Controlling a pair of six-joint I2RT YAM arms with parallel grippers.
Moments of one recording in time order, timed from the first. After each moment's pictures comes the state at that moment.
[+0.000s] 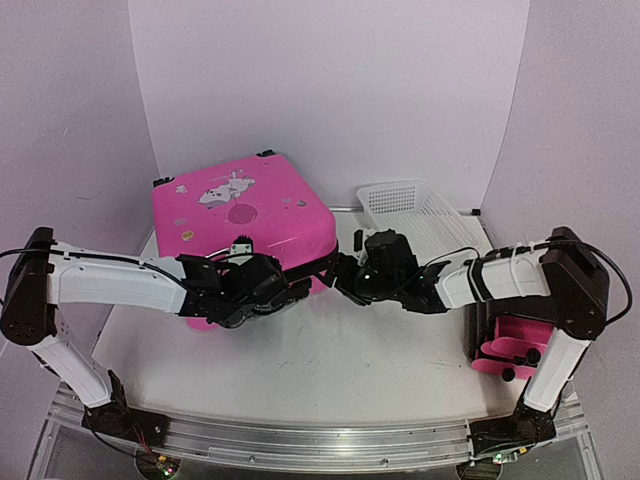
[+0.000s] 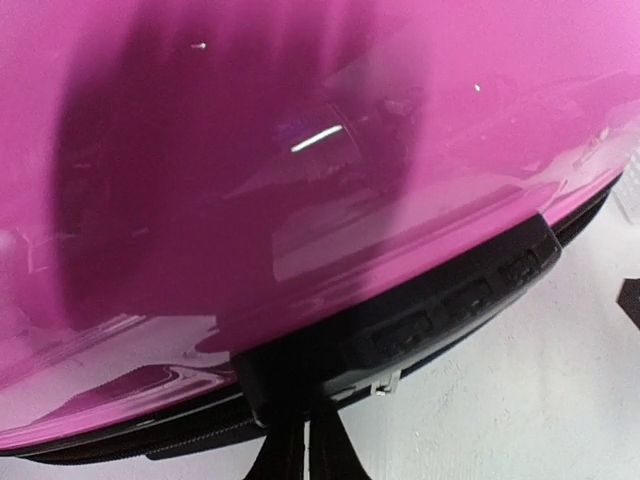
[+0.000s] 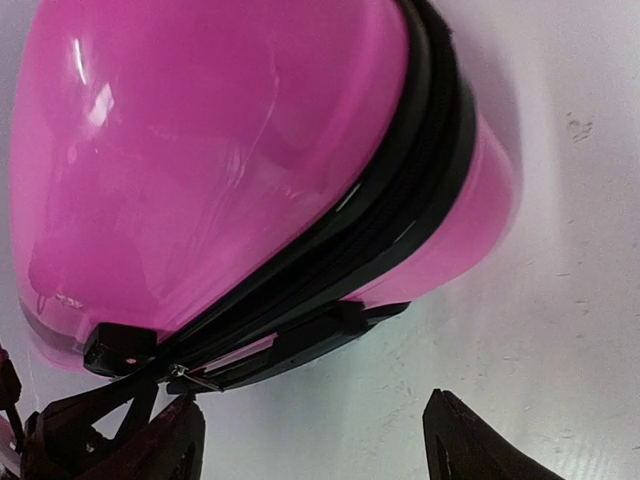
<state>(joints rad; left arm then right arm) -1.10 1.58 1.06 -0.53 -0.76 -0.95 0.86 1.74 0.96 0.30 -0.03 0.97</state>
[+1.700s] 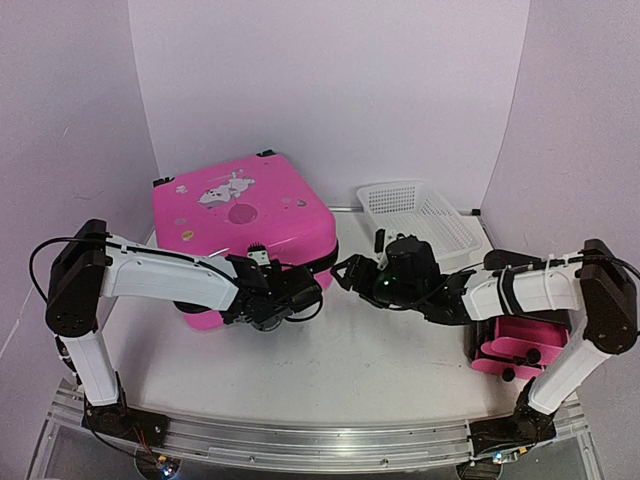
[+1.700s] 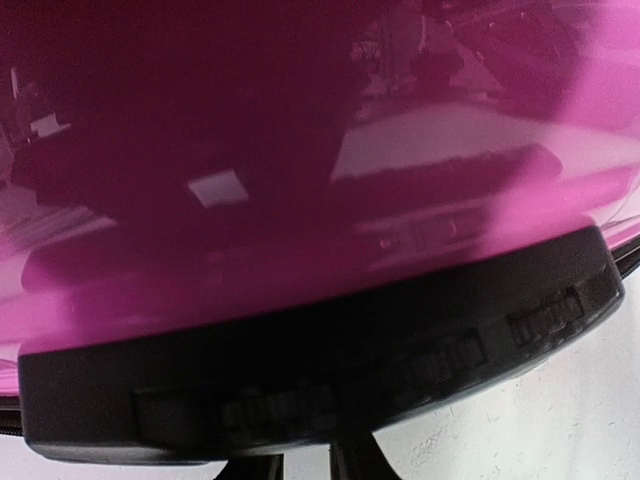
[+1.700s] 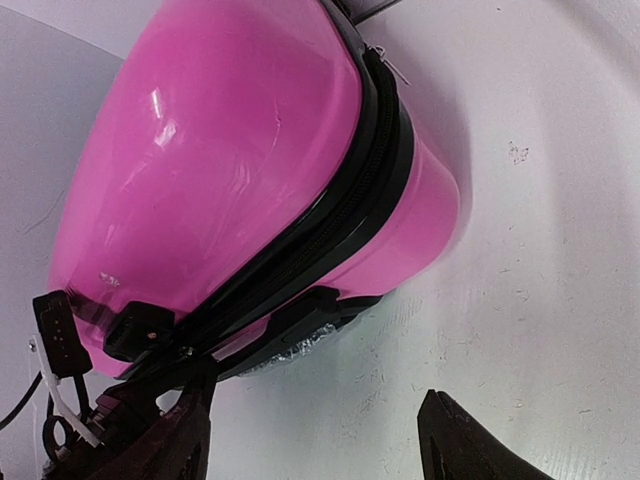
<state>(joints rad) -1.12 1.83 1.26 -0.69 -0.81 -1.21 0.89 1.58 0.81 0.32 0.09 0.97</state>
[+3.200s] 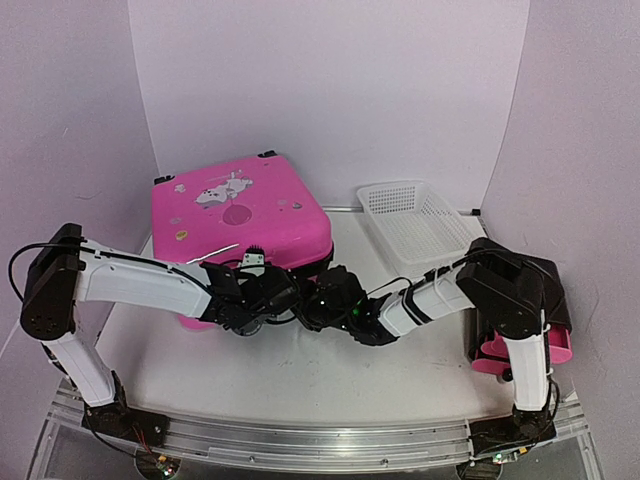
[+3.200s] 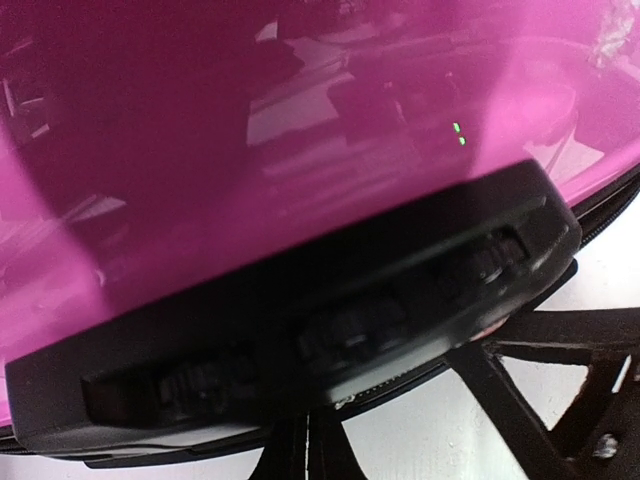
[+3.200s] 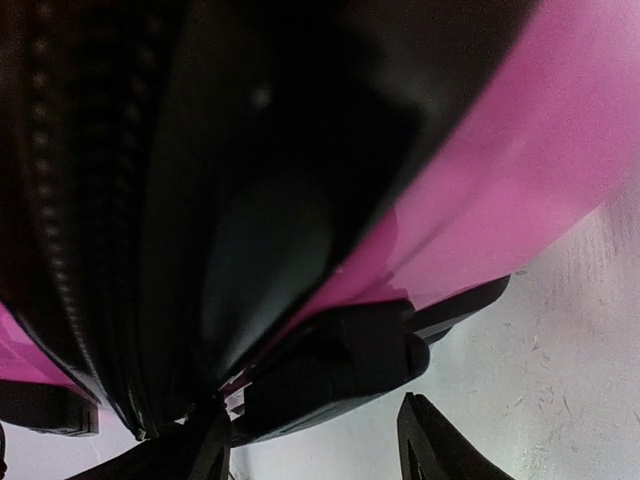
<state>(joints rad) -1.11 1.69 1.09 -0.54 -0.78 -0.91 1.01 2.10 1.11 0.60 0.07 1.33</state>
